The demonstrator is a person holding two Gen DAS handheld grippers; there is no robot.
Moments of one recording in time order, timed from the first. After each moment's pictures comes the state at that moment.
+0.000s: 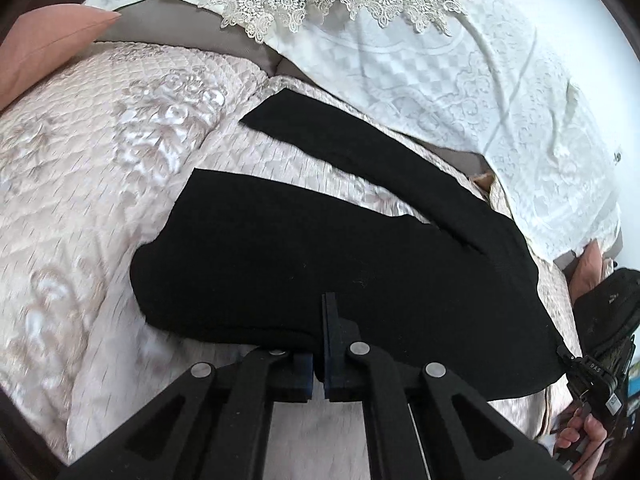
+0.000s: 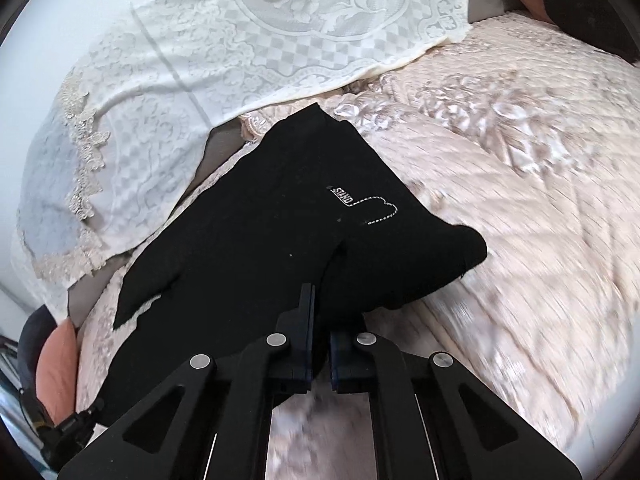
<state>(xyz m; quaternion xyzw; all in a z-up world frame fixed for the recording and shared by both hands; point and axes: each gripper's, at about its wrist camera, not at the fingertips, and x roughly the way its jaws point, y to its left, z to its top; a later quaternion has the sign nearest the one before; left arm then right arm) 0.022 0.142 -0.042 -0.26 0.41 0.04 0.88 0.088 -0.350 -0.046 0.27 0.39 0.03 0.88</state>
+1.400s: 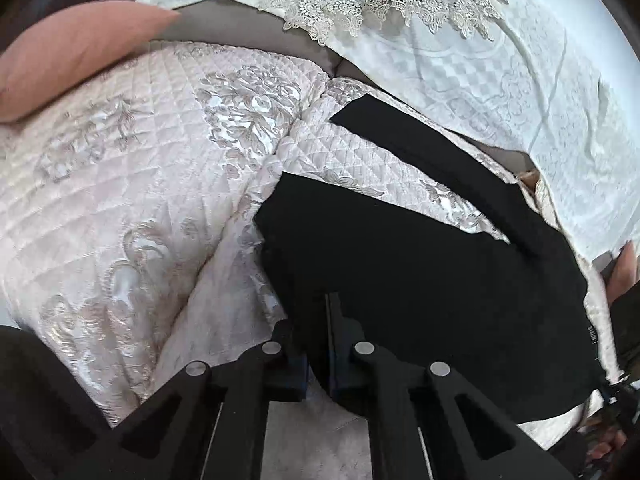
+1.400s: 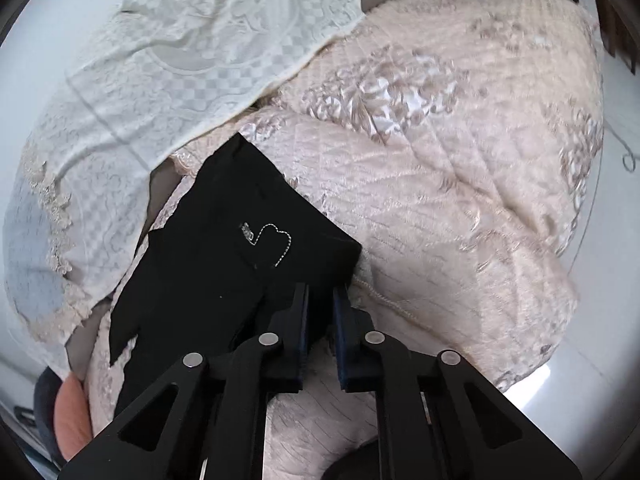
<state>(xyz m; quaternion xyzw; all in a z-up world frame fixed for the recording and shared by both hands) -0.022 0.169 -0.057 -0.23 0.41 0.13 0.87 0.036 -0.416 -0.063 0.36 0.38 -0.07 0.85</state>
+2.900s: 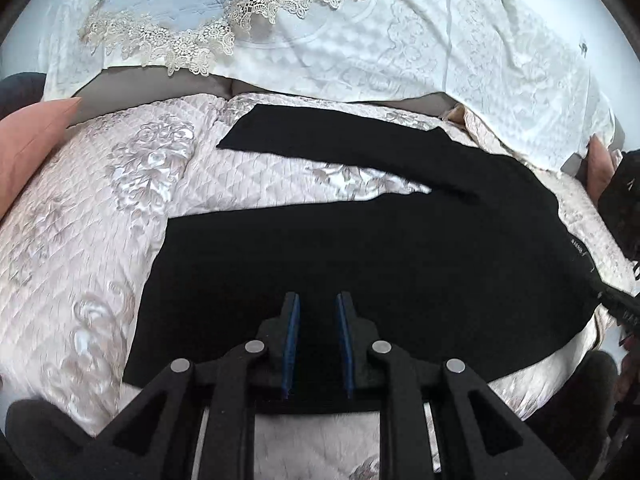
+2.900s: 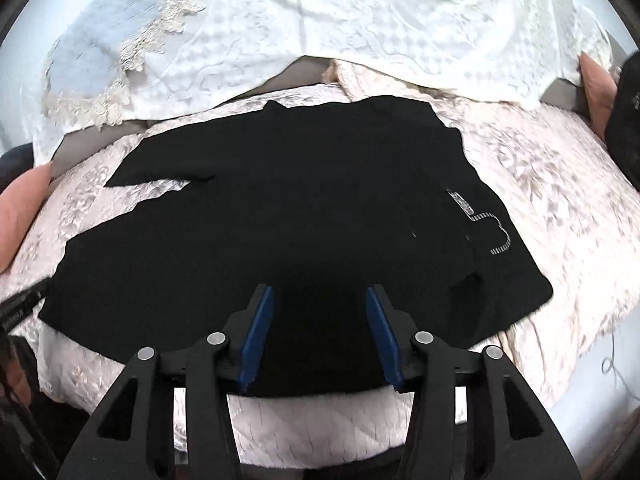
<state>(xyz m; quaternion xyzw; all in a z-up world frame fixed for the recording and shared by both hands) 0.003 0.090 -0.023 -0.09 0.42 0.03 0.90 0.054 -0.259 -0.018 0.03 0.43 0.08 0.90</state>
